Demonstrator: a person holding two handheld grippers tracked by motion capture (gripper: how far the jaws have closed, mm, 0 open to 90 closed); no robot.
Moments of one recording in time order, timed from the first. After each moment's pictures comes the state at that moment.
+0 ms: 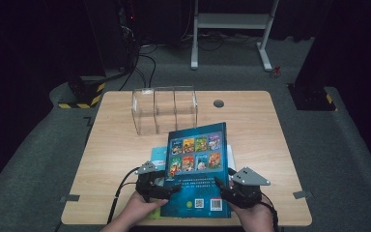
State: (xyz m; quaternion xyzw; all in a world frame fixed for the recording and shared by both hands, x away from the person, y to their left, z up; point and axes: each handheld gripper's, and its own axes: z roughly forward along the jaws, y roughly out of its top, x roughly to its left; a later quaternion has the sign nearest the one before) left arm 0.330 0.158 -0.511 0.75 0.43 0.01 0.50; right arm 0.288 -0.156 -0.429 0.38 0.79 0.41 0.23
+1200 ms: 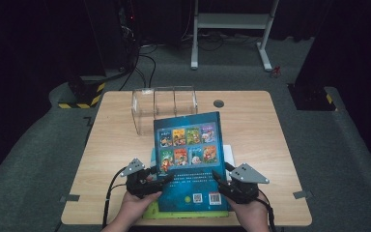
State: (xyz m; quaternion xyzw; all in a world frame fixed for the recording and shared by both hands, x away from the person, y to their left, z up) left arm 0.318 0.178 -0.487 0.70 0.44 0.08 0.56; right arm 0.295 -0.149 -0.425 0.38 0.77 0.45 0.25
